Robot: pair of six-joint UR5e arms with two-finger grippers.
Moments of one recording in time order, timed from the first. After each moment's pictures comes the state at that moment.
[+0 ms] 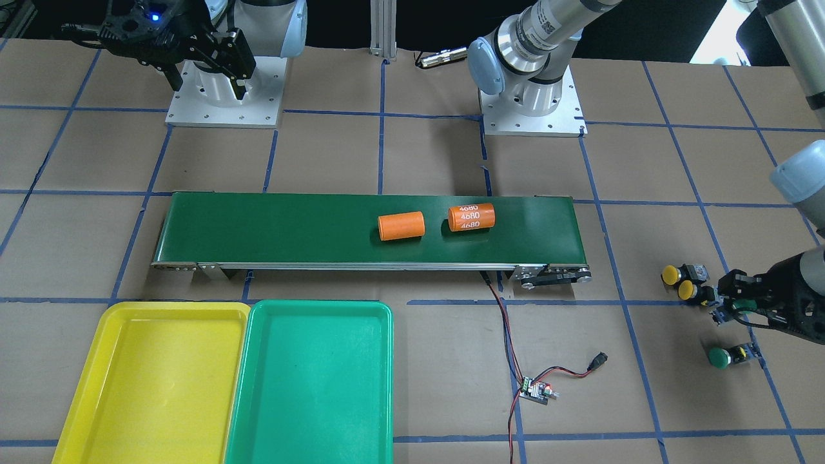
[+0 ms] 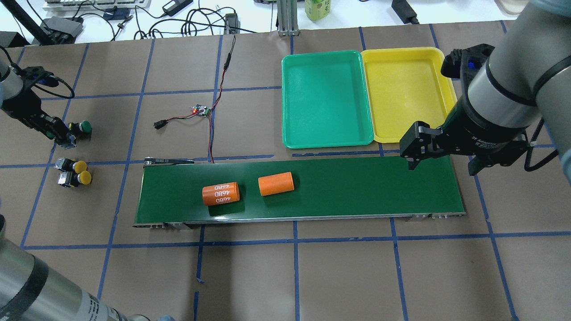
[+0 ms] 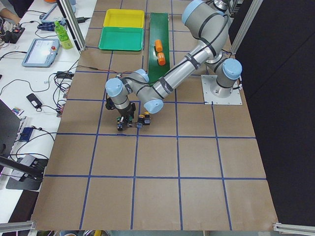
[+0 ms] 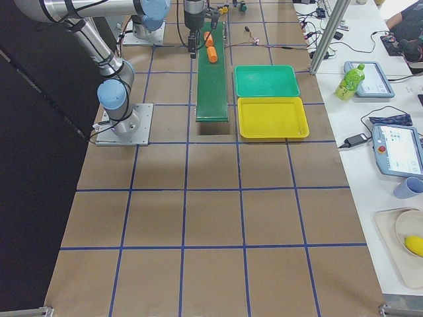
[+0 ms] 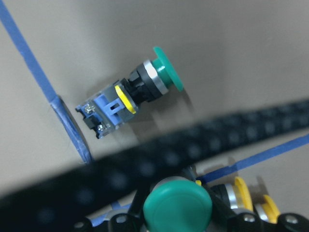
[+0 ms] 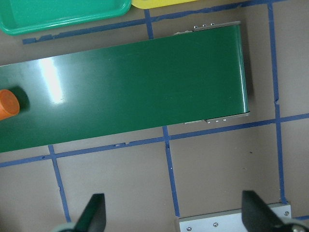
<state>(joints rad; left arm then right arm) -1.02 -2.05 -1.50 -1.27 1.66 0.86 1.57 -1.86 1.81 -1.49 -1.56 0.15</state>
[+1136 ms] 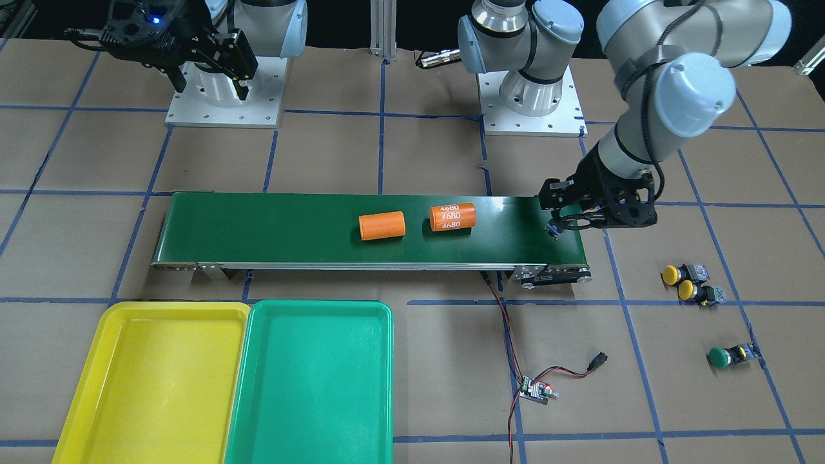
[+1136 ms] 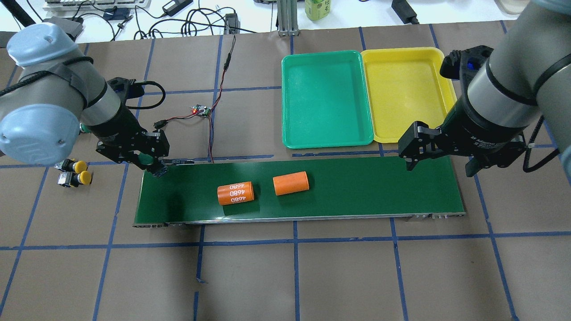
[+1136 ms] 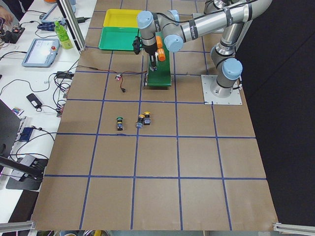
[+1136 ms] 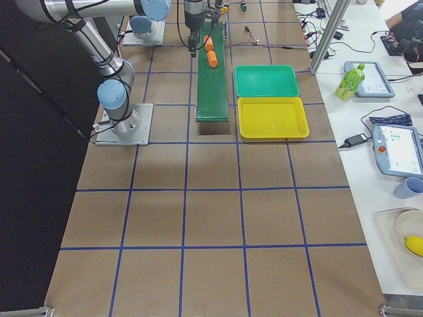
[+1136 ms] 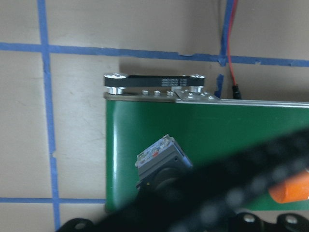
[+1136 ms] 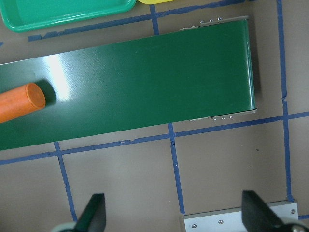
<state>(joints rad) -1.40 -1.60 -1.92 -1.34 1.52 0.09 1.56 -1.86 1.81 -1.48 -1.55 0.14</state>
